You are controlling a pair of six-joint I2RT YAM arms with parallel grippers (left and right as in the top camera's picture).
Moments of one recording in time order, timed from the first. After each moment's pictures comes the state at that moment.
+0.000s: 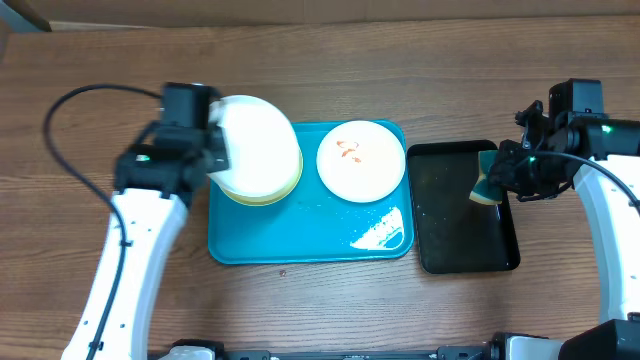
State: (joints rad) left arm -0.11 1.38 1.29 -0.92 -0.26 -0.27; right arm -0.11 1.49 1.33 -1.22 -0.25 0.15
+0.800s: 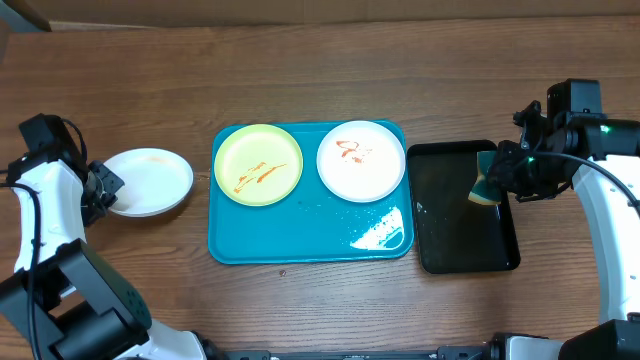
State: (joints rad) left arm 0.54 1.74 1.29 -0.89 -0.15 -0.37; right arm -0.10 1.49 1.33 -1.22 -0.26 0.15
